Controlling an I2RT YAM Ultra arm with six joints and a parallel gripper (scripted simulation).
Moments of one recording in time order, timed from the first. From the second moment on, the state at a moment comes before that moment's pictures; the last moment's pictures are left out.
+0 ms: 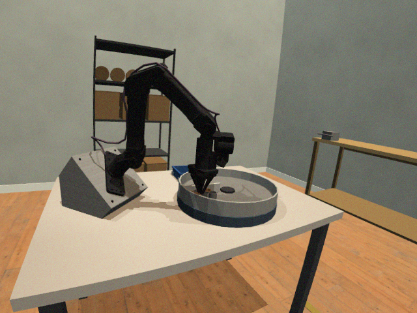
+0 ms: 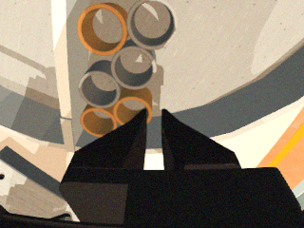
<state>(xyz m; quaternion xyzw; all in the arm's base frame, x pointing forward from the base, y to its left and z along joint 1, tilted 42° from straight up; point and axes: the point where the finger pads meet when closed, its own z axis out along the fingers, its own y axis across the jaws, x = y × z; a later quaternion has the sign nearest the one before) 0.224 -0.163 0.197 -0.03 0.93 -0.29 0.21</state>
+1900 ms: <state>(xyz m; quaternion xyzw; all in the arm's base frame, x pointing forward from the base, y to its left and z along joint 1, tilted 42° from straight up) 0.223 -0.162 0.189 -0.03 0.93 -0.29 0.21</state>
